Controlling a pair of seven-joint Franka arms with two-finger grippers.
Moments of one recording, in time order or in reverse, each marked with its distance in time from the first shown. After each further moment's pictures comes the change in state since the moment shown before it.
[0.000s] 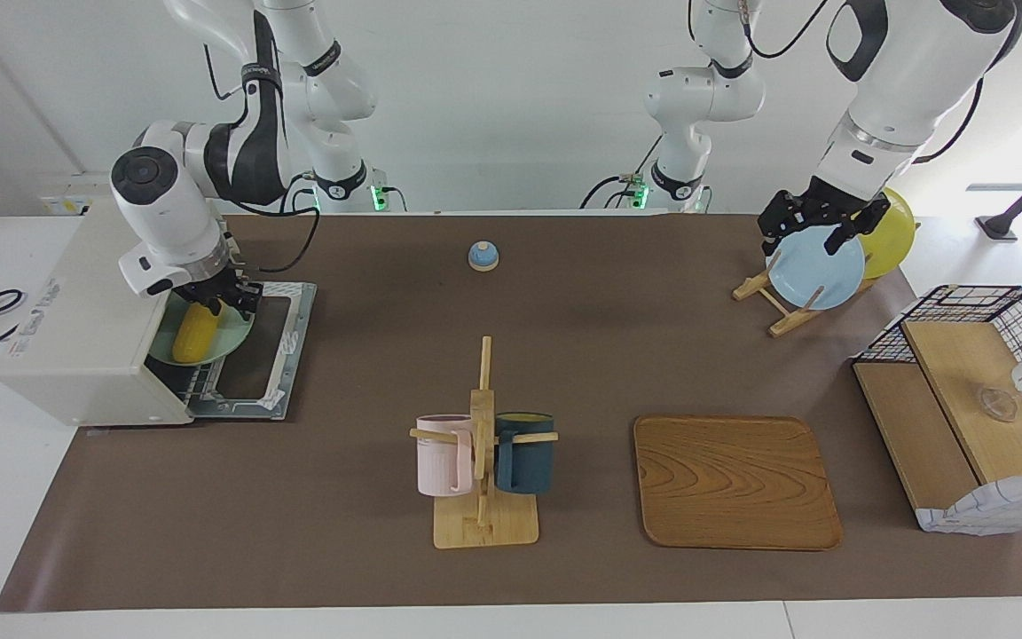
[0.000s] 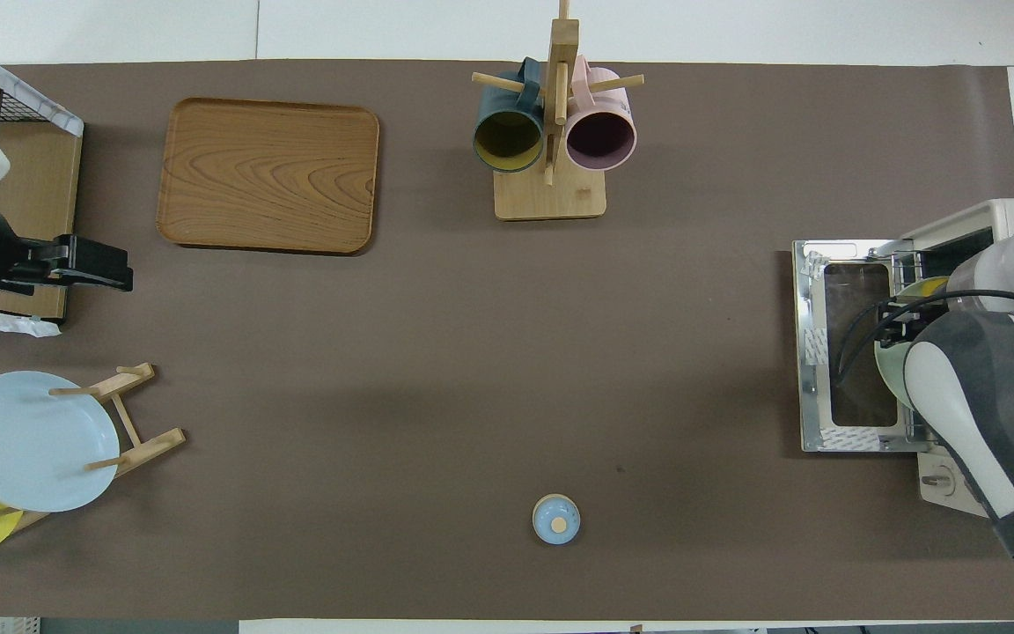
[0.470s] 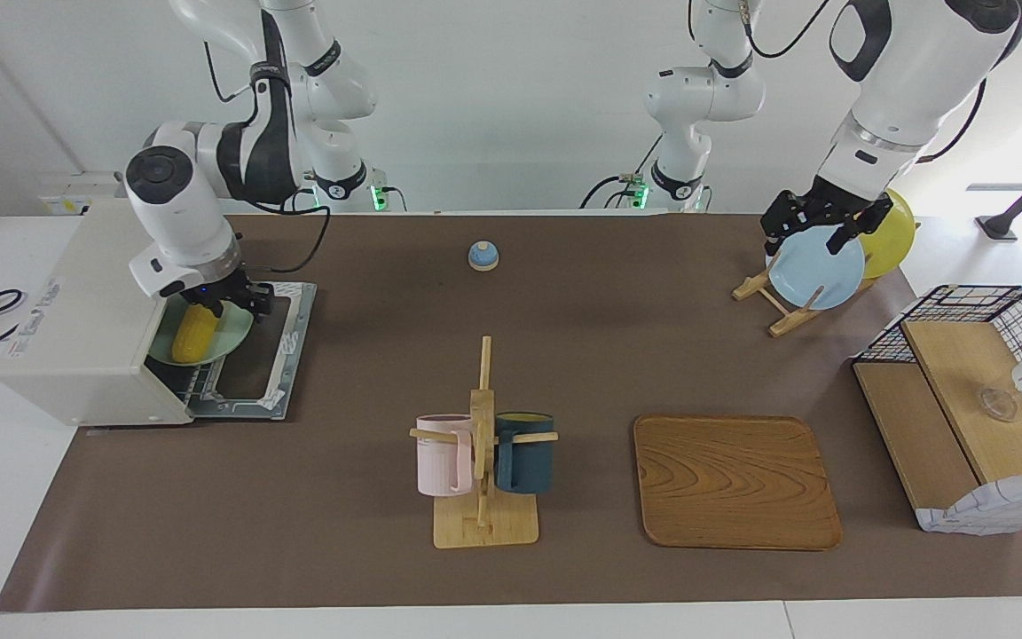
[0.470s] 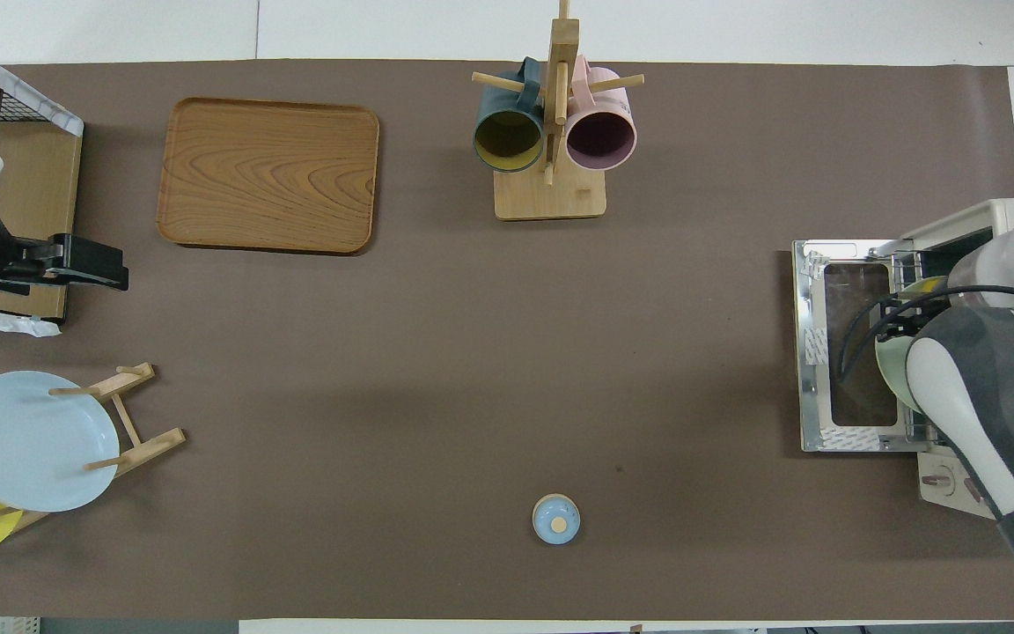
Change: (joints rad) left arm 0.001 0.000 0.006 0.000 0.000 0.000 0.000; right arm -0.015 0.002 -0.011 0.013 -0.002 -0.001 -0.043
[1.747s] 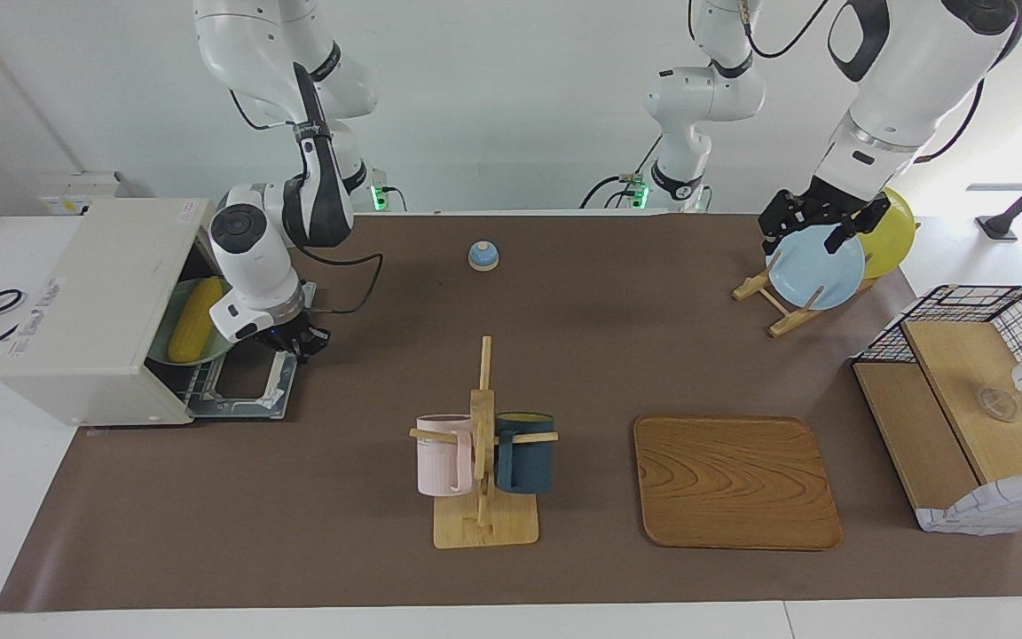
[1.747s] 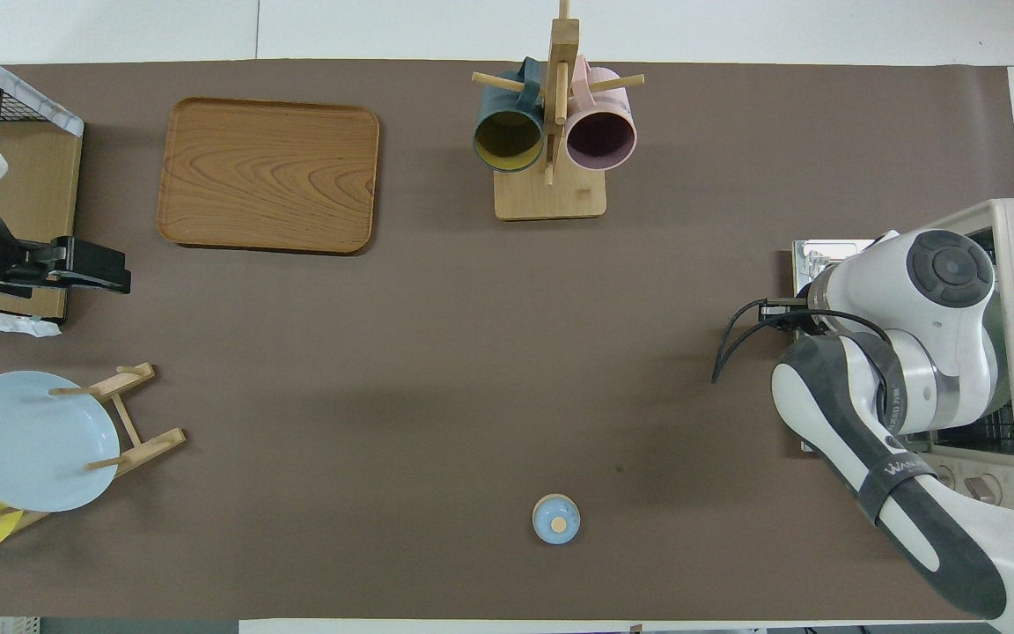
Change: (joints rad) left arm 0.000 0.000 -0.002 0.000 0.000 -0.010 0.000; right arm 0.132 0.157 0.028 -0.129 0.097 0.395 0.128
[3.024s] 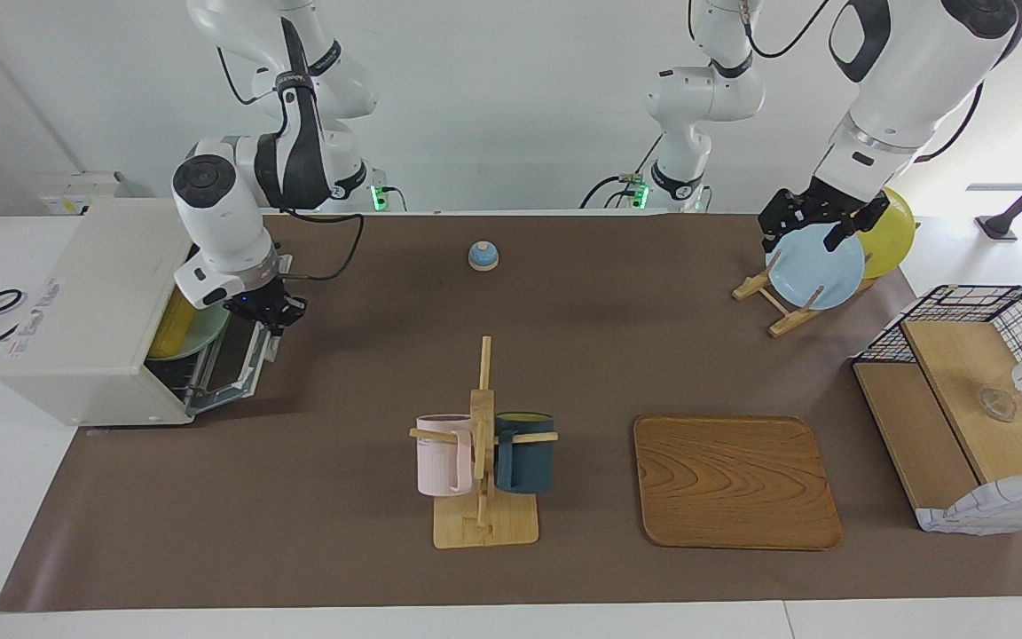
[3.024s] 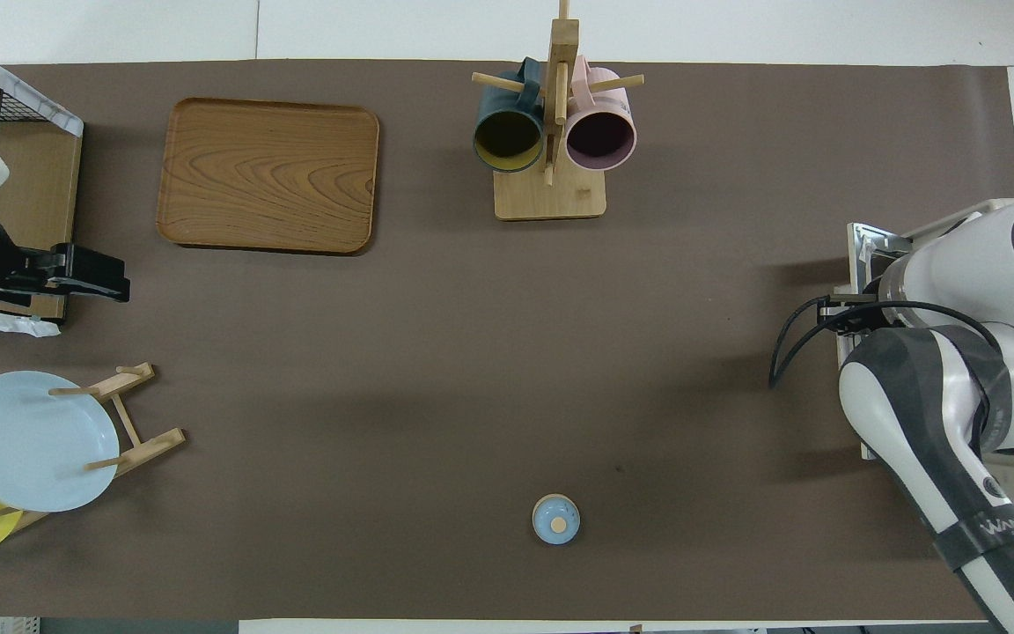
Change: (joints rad) left arm 0.000 0.000 0.001 0.000 0.000 -0.019 0.000; right arm -0.034 -0.134 0.002 0.059 -0.031 -0.229 -0.042
